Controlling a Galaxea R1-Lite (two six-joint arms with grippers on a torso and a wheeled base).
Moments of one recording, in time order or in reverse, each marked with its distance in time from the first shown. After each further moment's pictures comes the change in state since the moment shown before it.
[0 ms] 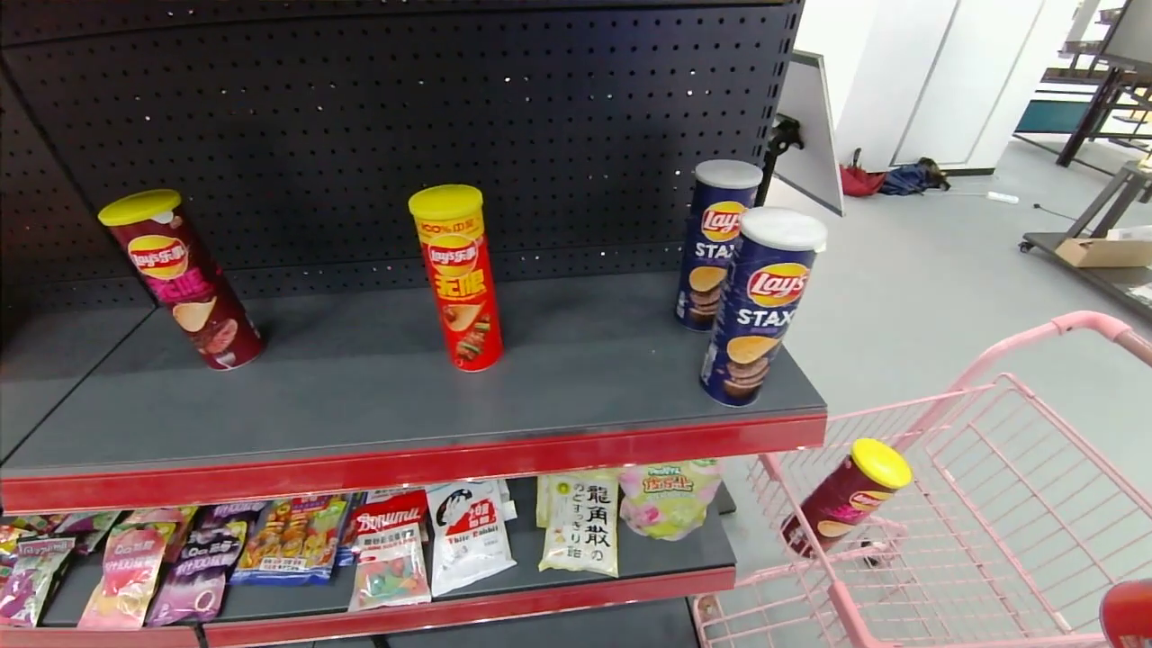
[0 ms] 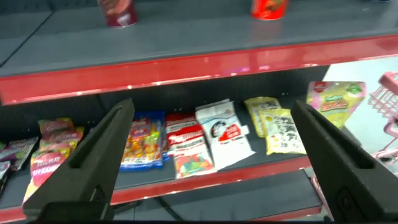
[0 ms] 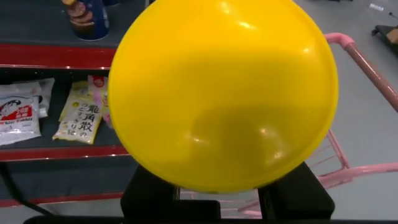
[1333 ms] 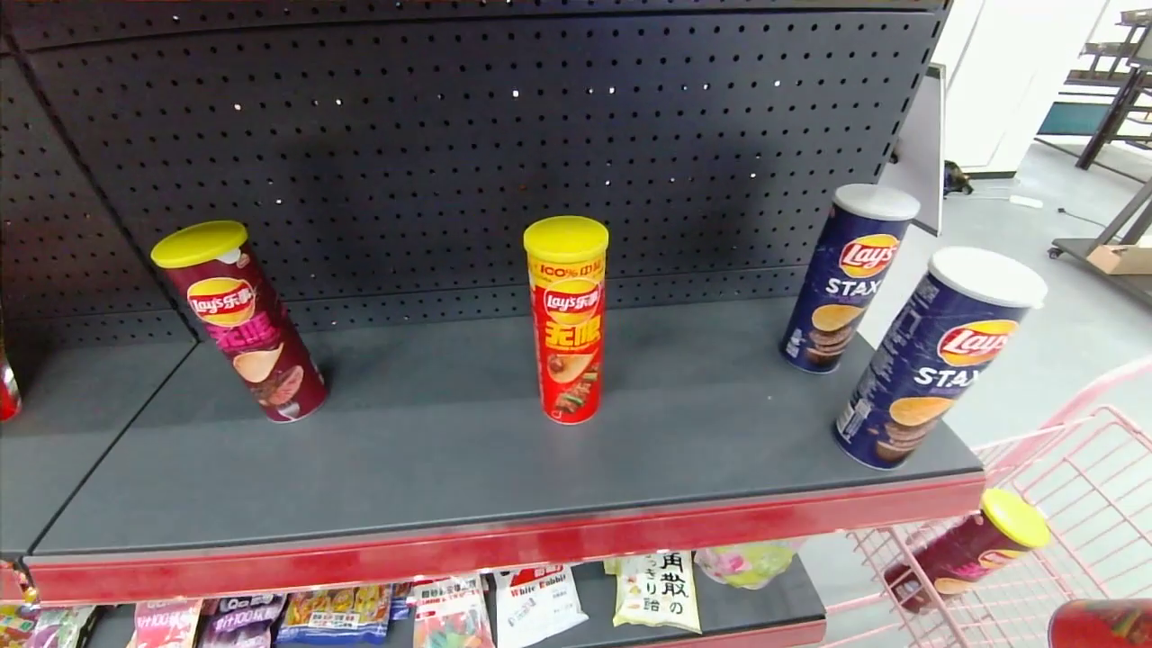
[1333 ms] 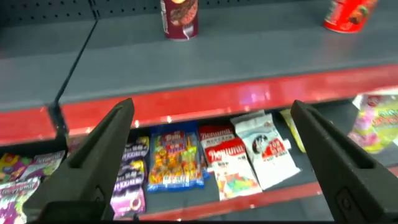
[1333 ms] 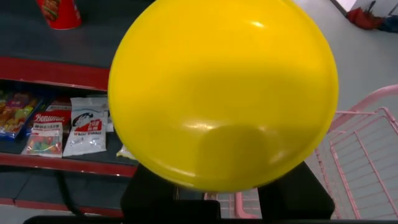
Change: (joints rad) left arm 0.001 0.000 0.000 -0.002 0.002 -0.001; right arm 0.033 -0.119 0.057 0.009 0.157 0.006
